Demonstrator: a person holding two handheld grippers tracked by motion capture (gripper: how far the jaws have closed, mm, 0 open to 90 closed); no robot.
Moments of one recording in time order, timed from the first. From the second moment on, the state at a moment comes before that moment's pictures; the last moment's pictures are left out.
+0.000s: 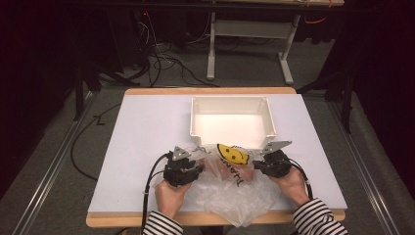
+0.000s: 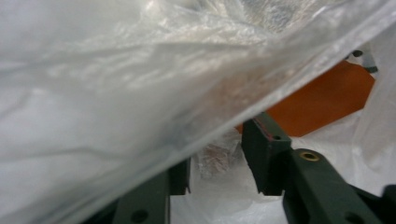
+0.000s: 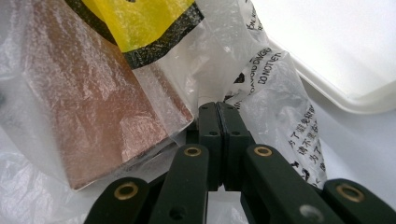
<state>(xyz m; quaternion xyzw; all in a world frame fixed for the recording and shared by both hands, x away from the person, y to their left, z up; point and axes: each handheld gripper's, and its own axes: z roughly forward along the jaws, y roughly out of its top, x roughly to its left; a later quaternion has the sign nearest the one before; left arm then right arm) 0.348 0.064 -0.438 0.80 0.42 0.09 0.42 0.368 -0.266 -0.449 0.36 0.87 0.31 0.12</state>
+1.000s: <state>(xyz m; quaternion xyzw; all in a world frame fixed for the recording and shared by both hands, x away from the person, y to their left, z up) 0.335 0.084 -0.463 0.83 0.41 0.09 0.38 0.399 -0.279 -0.460 0.41 0.86 0.29 0.12</state>
